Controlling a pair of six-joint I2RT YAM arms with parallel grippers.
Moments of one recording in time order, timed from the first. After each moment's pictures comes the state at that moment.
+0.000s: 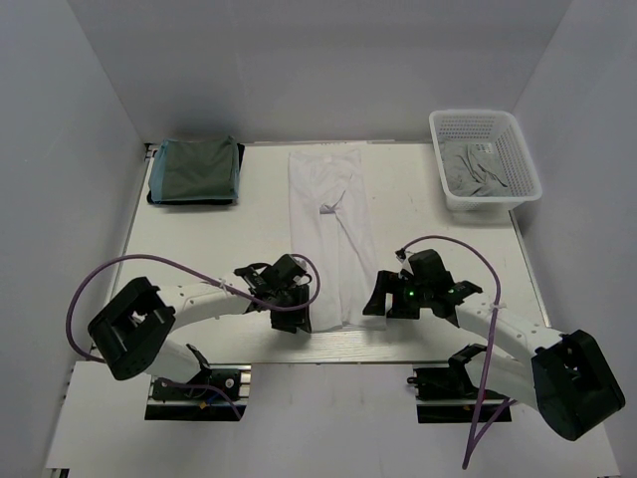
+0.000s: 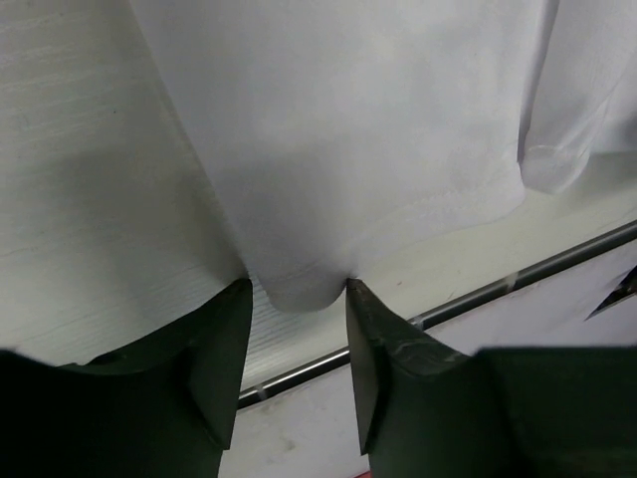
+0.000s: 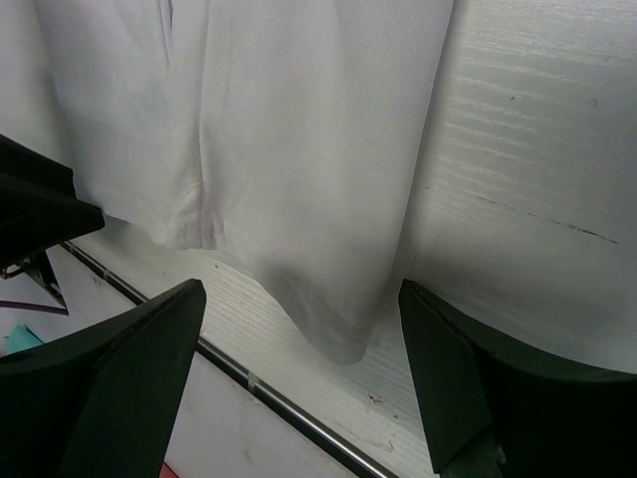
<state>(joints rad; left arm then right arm) -0.87 1.42 0.68 -0.42 0.17 -0.81 0.53 1.07 0.40 -0.26 -0.38 0.58</state>
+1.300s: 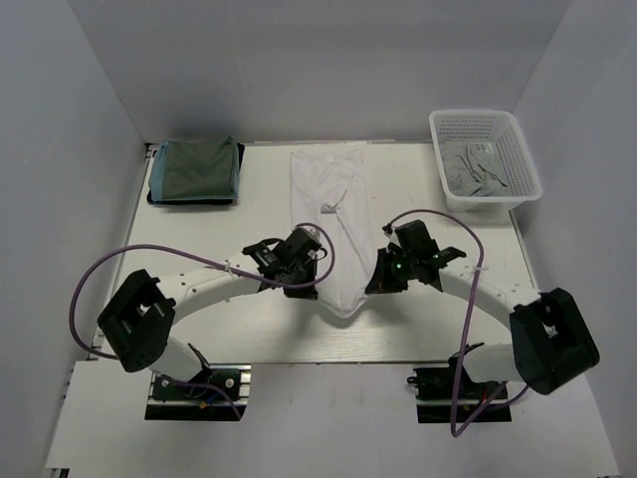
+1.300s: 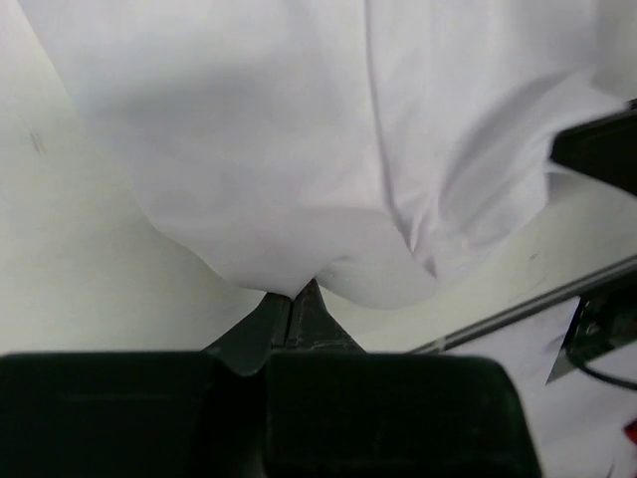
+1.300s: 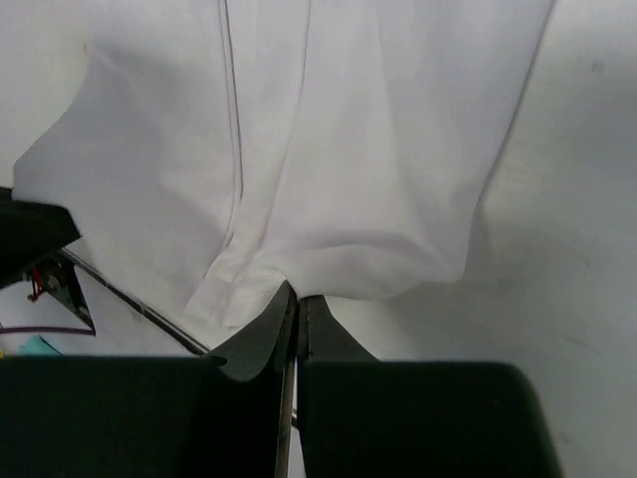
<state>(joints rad) -0.87 1.47 0.91 -0.50 0.03 -0.74 0.52 1.29 0.65 -0.35 -0.38 0.52</state>
